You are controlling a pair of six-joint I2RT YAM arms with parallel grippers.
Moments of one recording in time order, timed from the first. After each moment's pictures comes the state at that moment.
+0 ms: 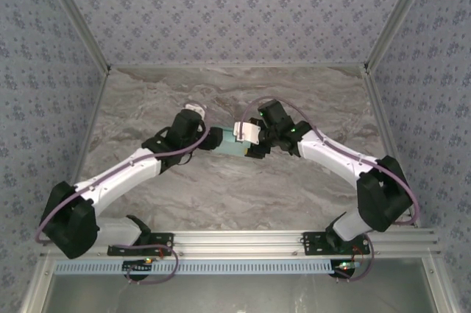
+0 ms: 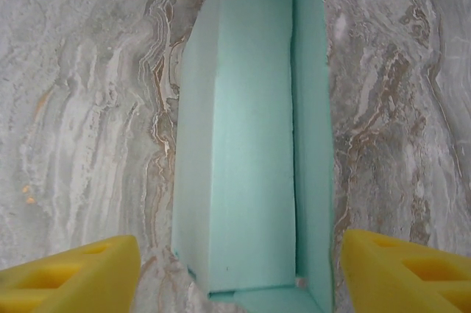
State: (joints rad) left arm -0.65 1.27 0.88 -0.29 -0.15 -0.43; right arm 0.65 1.51 1.05 -0.38 -0.19 -0.86
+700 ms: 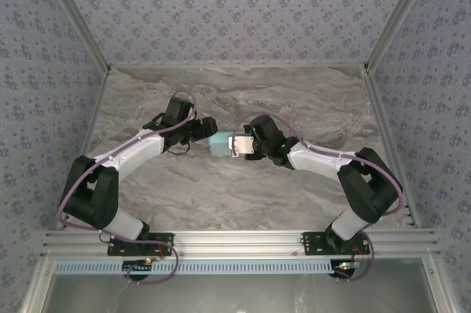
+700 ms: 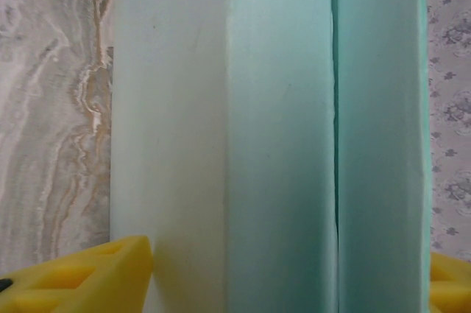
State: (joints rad) left arm -0.45 1.50 0.96 -0.29 0.18 -0.68; right arm 0.71 1.60 0.88 0.00 0.03 -1.08
